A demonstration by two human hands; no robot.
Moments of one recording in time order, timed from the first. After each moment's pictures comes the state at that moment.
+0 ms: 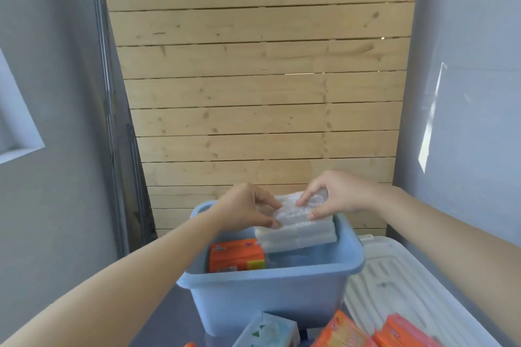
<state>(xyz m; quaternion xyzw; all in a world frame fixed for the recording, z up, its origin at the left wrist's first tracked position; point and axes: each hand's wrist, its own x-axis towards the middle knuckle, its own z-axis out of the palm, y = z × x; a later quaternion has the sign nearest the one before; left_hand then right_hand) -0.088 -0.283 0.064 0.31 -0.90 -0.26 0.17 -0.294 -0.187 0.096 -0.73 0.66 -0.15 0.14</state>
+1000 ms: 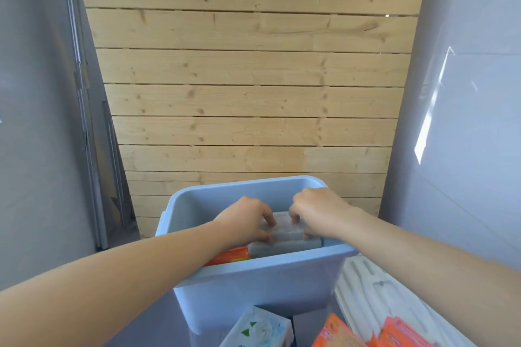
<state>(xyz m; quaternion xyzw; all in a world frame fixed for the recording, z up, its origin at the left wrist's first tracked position) -0.125 -0.303 0.001 0.36 -0.92 -0.15 0.06 -0.282 -0.229 0.025 -0.73 0.67 0.11 -0.07</state>
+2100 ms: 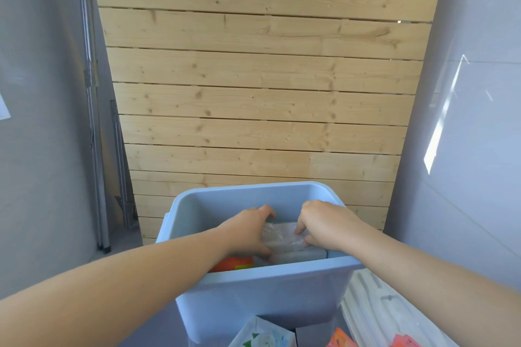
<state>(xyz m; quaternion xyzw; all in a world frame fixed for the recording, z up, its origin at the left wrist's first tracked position) -0.124 -0.308 -0.014 0.36 -0.92 -0.17 0.02 -0.277 -0.225 0.016 -0.68 0.73 0.05 0.01</state>
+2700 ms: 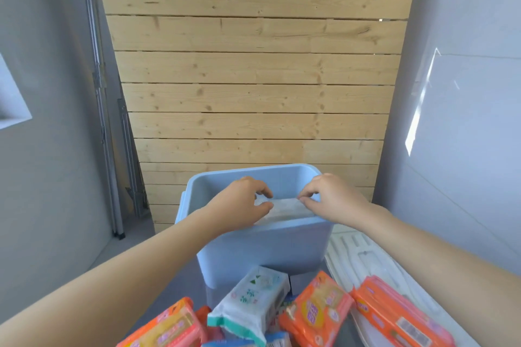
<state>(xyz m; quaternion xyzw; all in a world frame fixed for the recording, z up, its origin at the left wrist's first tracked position) -0.081 -0.244 0.045 0.37 -0.89 -0.20 0.16 -0.274 -0.164 0.046 -0.68 0.71 -0.17 0.00</state>
